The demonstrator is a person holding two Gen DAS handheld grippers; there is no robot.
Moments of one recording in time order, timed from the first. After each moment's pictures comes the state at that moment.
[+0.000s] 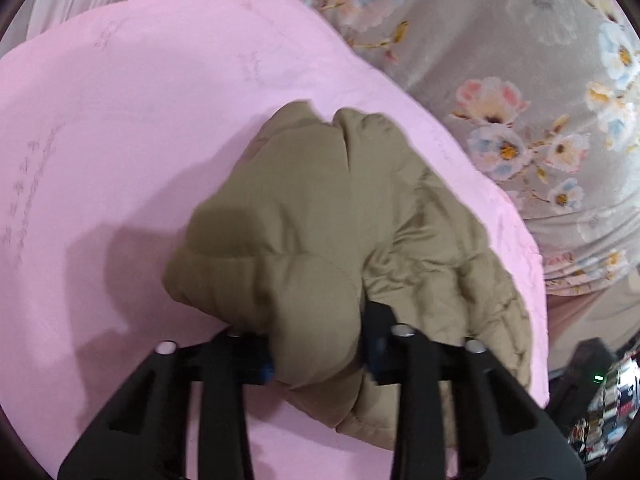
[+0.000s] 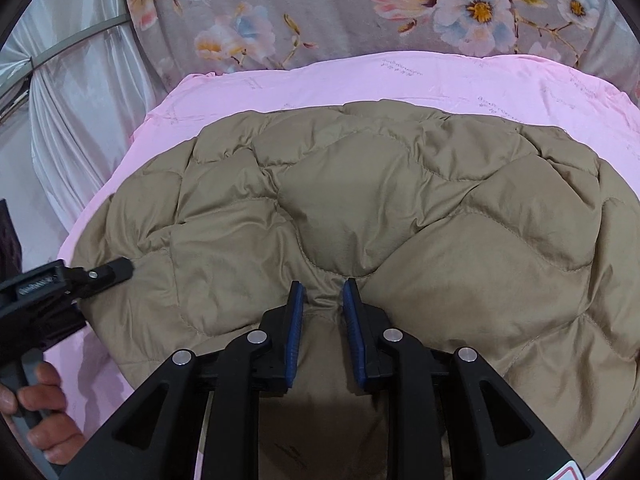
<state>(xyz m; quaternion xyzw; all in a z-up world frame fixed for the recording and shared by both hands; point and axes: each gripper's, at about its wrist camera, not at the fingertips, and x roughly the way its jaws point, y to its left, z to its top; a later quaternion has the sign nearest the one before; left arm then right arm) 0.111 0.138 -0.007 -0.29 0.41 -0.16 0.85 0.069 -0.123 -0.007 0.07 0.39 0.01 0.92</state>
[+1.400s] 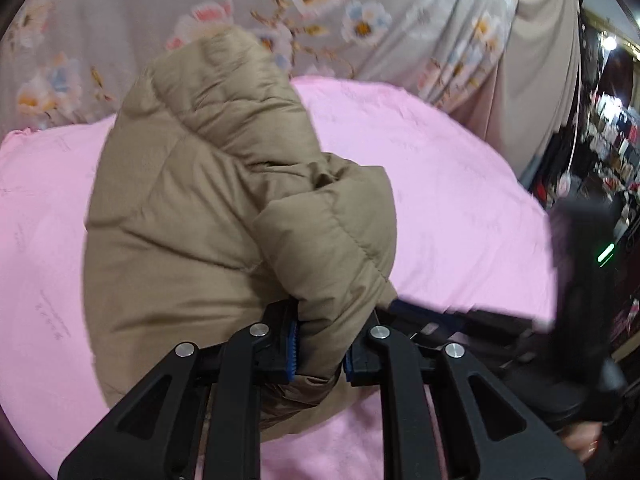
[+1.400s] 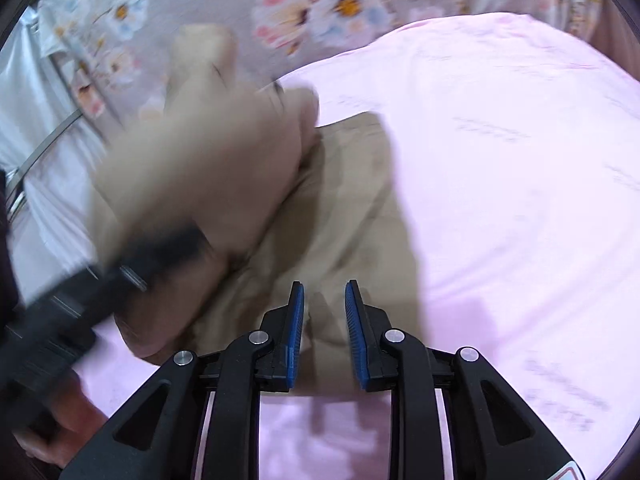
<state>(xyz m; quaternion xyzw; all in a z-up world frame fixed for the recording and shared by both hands) -0.005 -0.144 0.095 0.04 0.36 -0.39 0.85 -0.062 -0.279 0.081 0.19 0.37 -0.07 0.91</state>
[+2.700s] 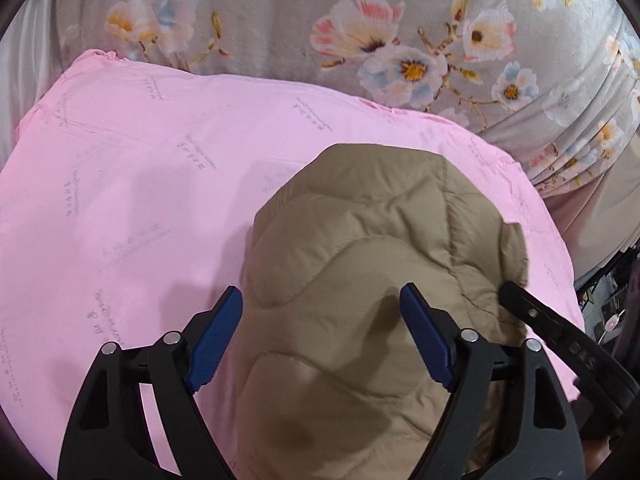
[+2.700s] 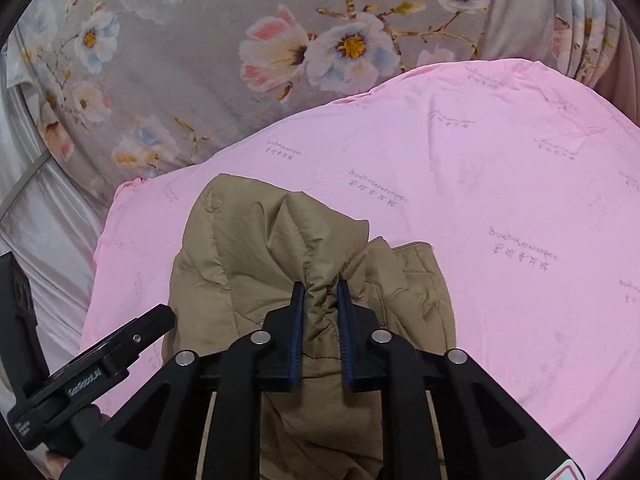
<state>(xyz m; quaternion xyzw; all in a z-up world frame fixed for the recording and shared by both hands) 0.158 -0.068 0.117 -0.08 0.42 -0.24 0.87 0.069 -0.278 0.144 0.19 0.34 -0.12 0.91</state>
